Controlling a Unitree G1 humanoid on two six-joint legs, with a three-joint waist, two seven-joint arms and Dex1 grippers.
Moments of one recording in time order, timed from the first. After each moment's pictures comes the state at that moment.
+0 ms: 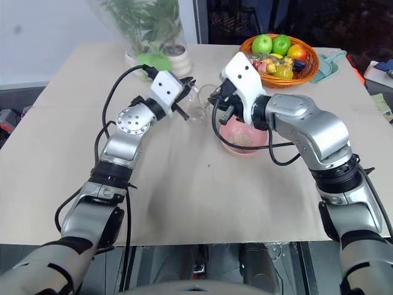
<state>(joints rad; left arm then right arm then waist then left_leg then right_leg) -0.84 0.39 -0.13 0.43 0.10 -0.13 -0.45 -0.89 -0.54 0.23 -0.26 0.55 0.89 0.50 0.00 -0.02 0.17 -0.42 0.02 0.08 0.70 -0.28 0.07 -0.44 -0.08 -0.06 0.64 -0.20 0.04</state>
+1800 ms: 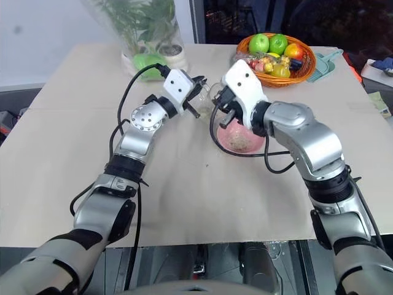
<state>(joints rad) -0.91 0.30 -0.12 0.57 0.10 -0.19 -0.46 -0.81 -0.43 0.17 -0.33 0.40 0.94 0.49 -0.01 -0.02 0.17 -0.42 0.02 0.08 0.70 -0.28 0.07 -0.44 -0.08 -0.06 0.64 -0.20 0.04</state>
